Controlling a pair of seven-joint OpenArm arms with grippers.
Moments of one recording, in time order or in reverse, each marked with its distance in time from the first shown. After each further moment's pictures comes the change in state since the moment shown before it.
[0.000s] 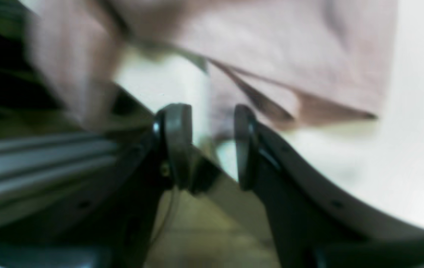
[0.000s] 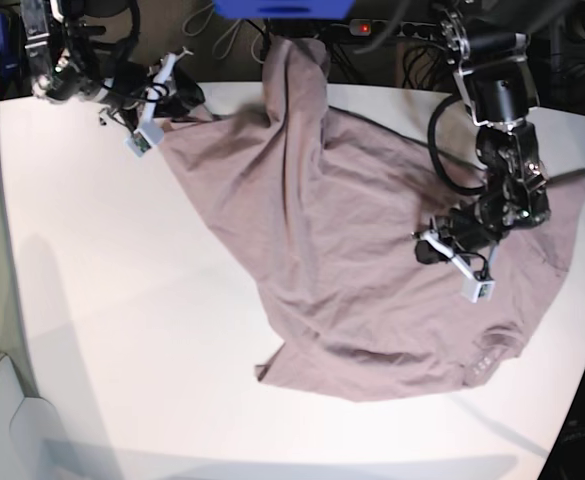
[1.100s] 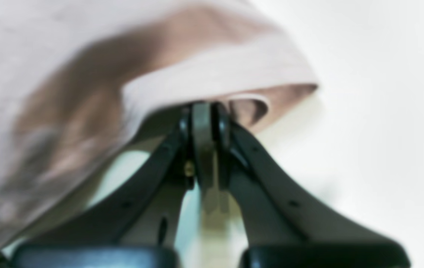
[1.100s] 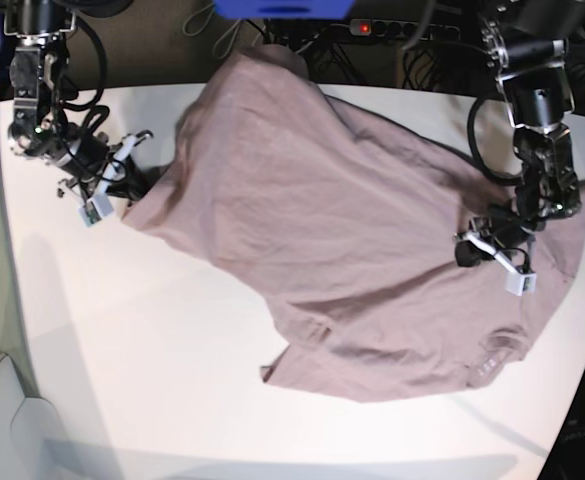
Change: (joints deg) left arm -0.8 -8.9 0.4 -10.7 -3.2 -1.7 -11.3; right arm 16.5 0.7 8.7 -23.6 -18.7 4.8 21.8
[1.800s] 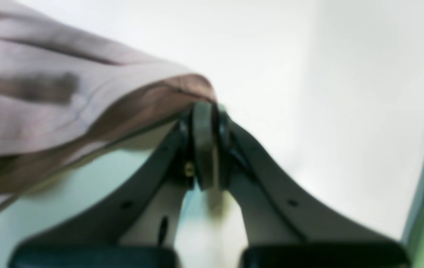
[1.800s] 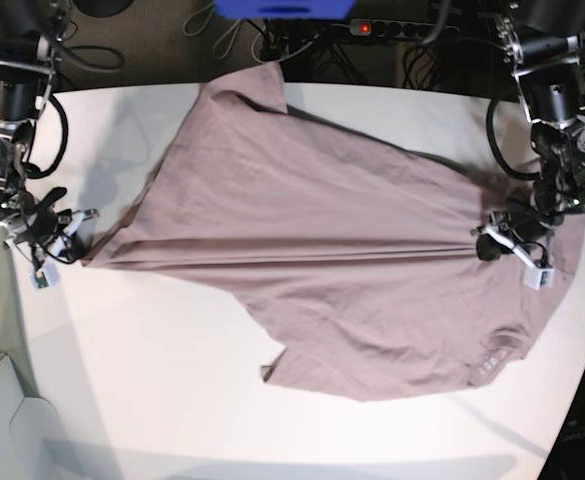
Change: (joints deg) left arm 1.7 -3.6 -0.1 0.6 0.1 0.0 -0.4; right arm 20.2 4.2 6.2 -20.0 -11.1 -2.3 0.2
